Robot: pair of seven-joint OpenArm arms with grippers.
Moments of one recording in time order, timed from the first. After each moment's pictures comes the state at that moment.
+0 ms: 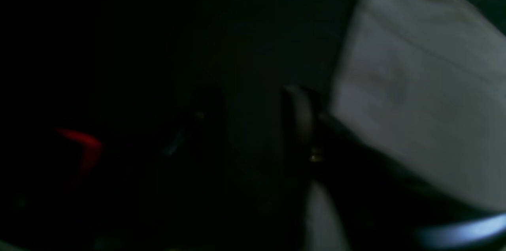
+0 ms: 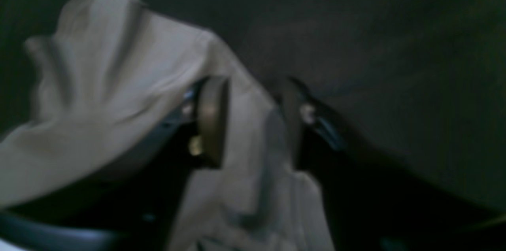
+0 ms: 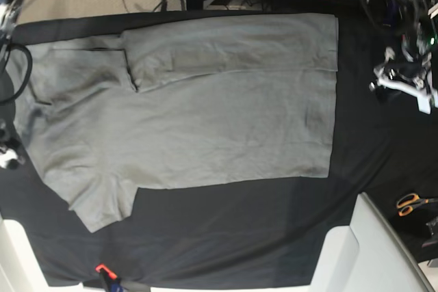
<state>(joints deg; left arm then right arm) 16.2 -18.6 -31.4 85.8 -29.1 -9.2 39.4 17.7 25.7 20.3 40.7 25.9 20.0 -23.7</state>
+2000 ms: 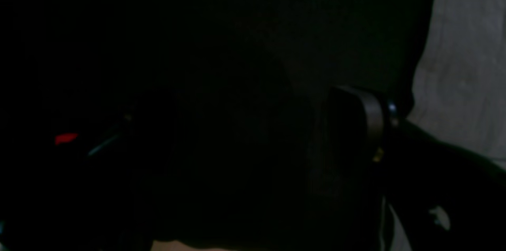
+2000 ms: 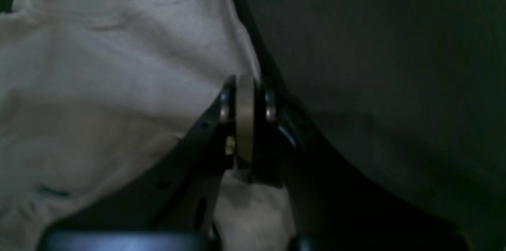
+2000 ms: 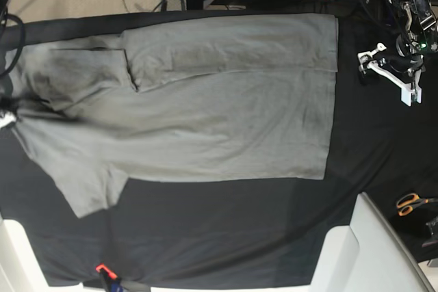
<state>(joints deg) 12.4 -19.4 -31.4 72.7 -18.8 -21.8 39.1 1.5 23.2 29.2 67.3 25.7 20.1 -50.2</state>
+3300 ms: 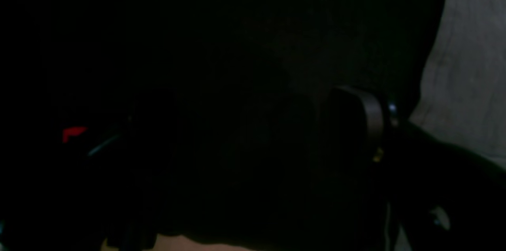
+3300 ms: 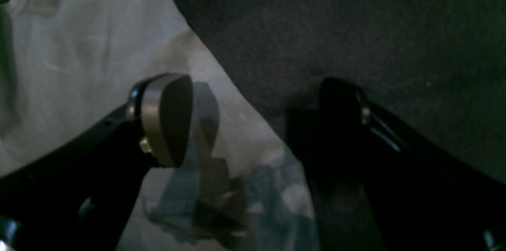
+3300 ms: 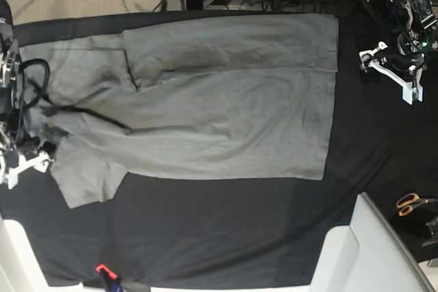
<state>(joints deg) 12.8 -19.6 -31.7 72.7 -18.7 -21.6 39.1 34.0 23.1 5.6 9.2 16.0 17.1 -8.0</state>
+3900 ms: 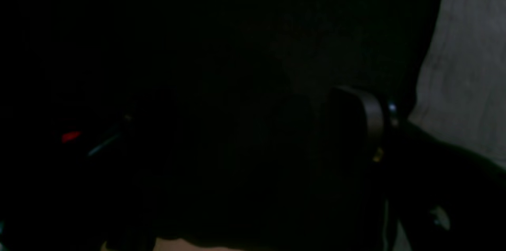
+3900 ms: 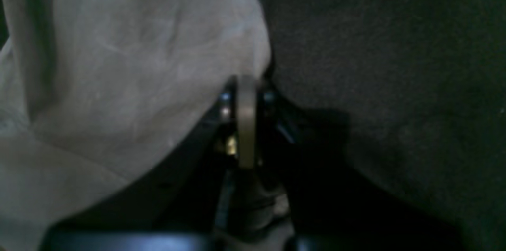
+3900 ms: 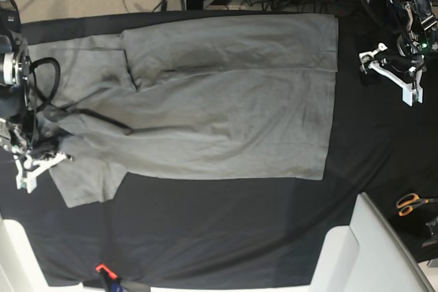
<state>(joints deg) 12.5 -19.6 -31.6 72.7 -18.8 -21.6 39.1 34.2 20.2 0.2 9.3 16.3 17.2 -7.5</state>
